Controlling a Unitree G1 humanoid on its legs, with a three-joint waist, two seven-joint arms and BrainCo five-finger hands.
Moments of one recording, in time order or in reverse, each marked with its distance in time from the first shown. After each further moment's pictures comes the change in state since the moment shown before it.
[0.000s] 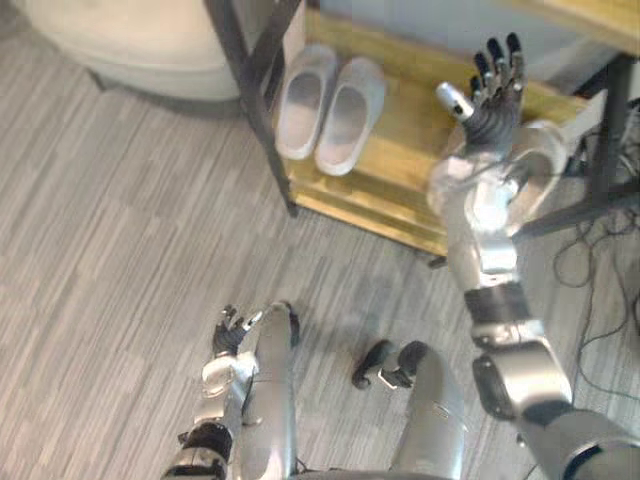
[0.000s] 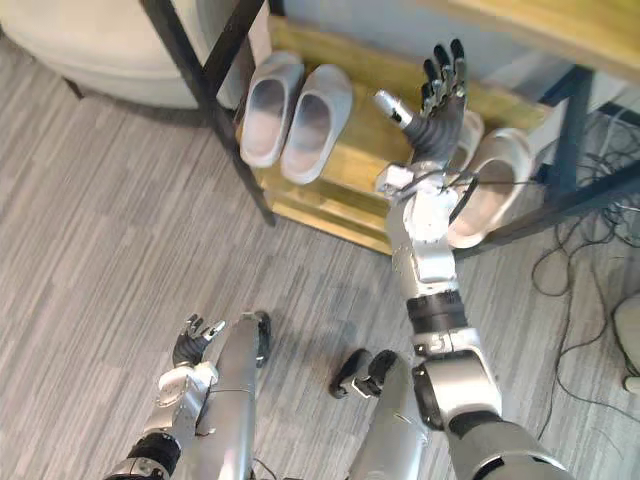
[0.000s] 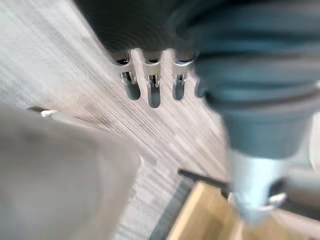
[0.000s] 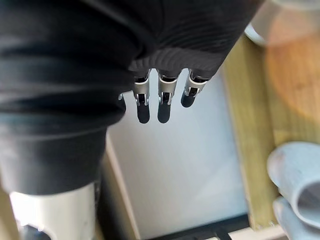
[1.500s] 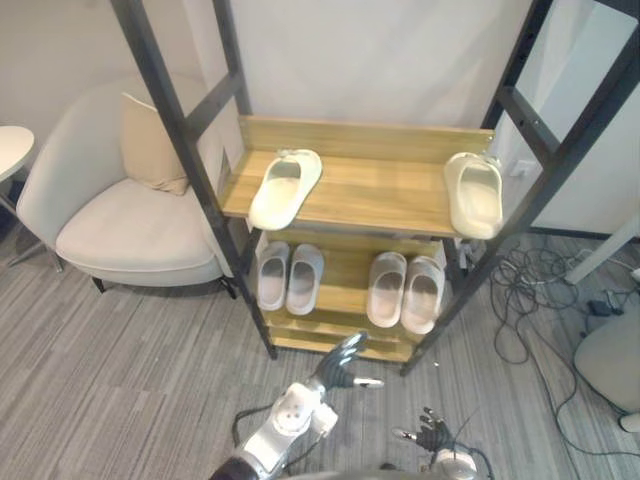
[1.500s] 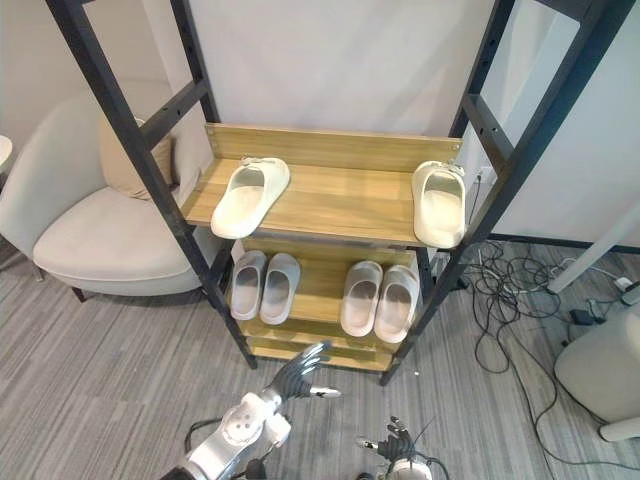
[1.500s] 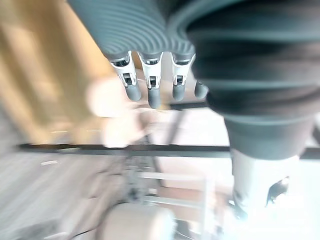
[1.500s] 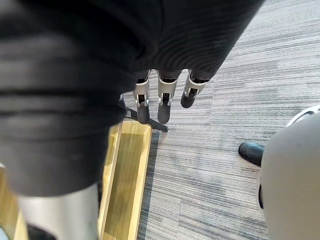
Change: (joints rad) left arm 0.018 0.045 -0.746 -0.507 0.284 0.011 -0.133; right arm 0.811 0.189 -0.046 0.732 -0.428 0.128 0.238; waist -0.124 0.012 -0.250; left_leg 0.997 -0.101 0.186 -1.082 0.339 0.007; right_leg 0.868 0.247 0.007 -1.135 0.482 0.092
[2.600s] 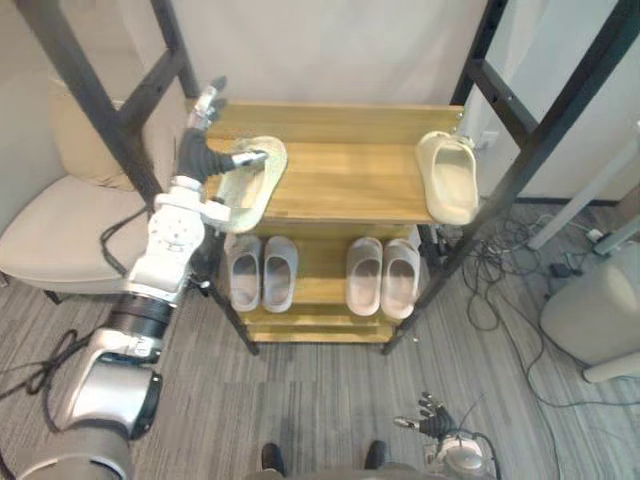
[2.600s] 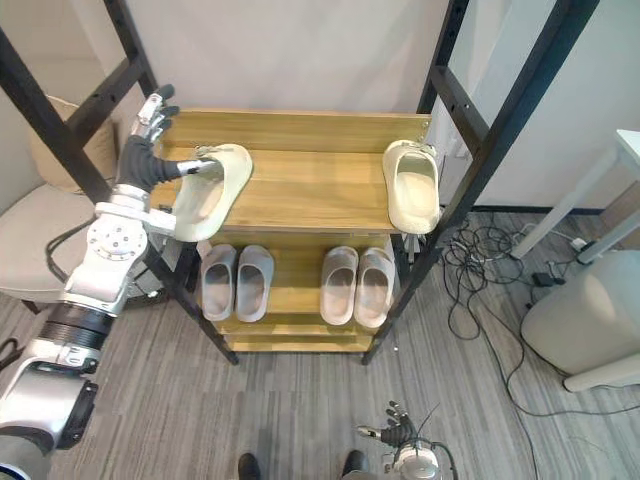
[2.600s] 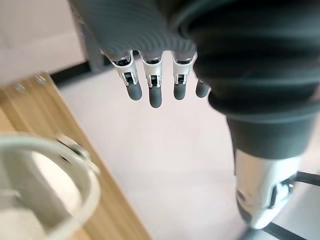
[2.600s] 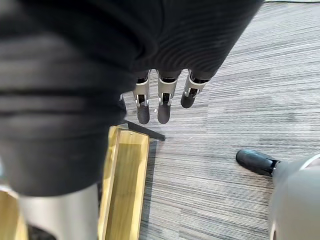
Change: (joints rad) left arm -0.599 0.485 0.519 0.137 0.021 -0.016 0.175; right arm -0.017 -0.049 0.004 -0.062 -0.001 -0.001 0.081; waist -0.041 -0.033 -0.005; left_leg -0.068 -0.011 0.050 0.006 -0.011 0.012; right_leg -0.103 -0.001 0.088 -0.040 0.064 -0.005
